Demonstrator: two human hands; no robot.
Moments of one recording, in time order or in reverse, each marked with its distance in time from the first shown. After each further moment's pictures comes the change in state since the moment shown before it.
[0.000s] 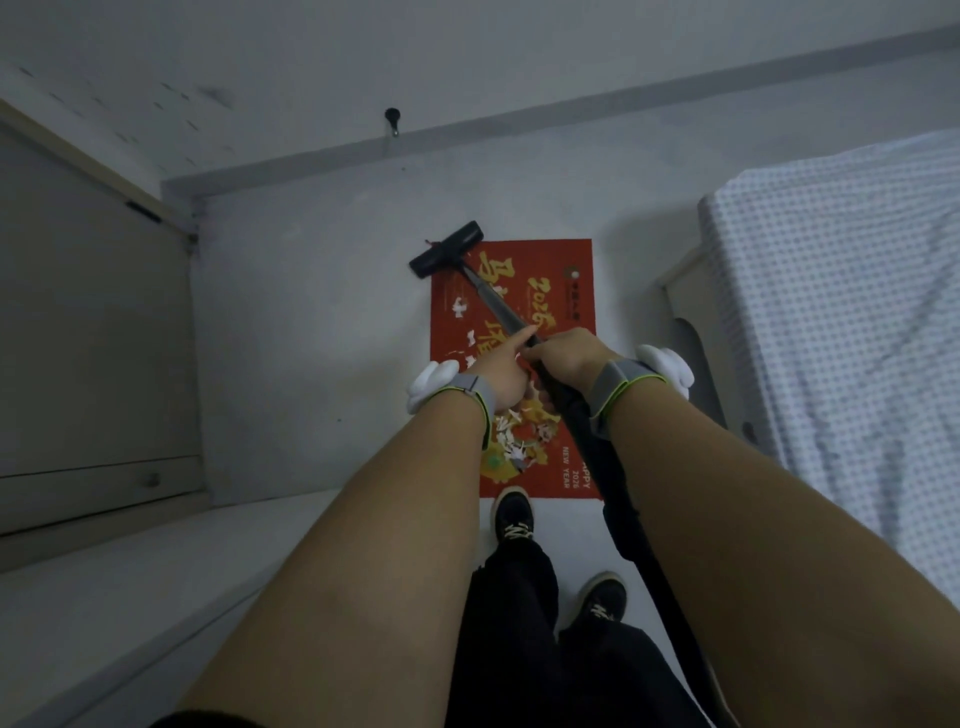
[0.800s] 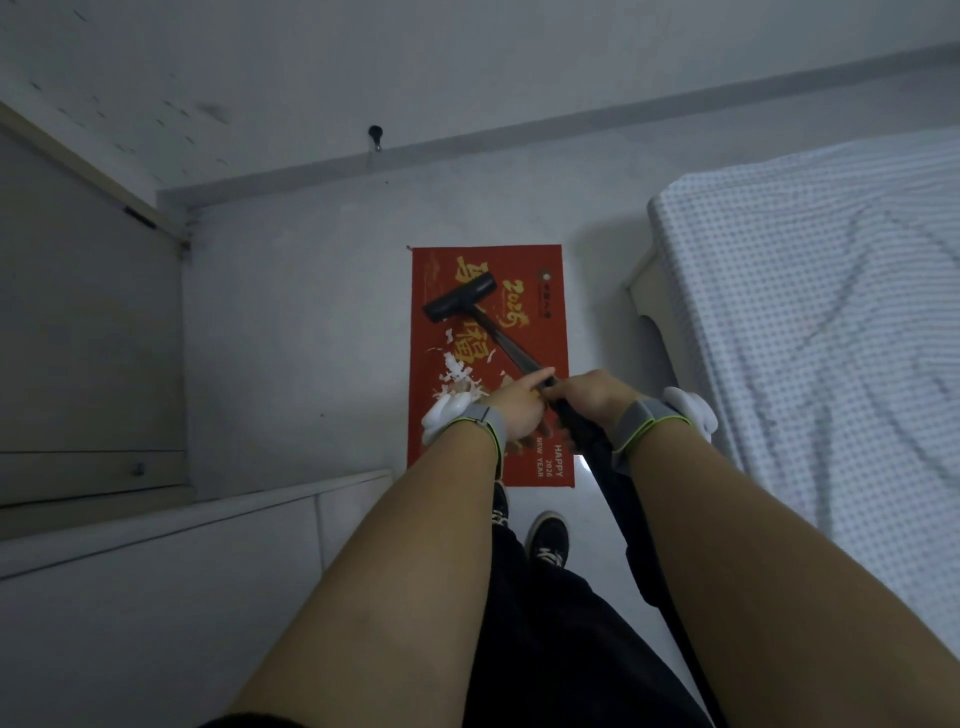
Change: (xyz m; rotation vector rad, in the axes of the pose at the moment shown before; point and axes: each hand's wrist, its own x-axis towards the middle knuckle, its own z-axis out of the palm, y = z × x) left_hand -0.111 0.036 0.093 -0.094 -0.178 -0.098; right_hand -0.087 0.106 -0.053 0.055 -0.037 0.088
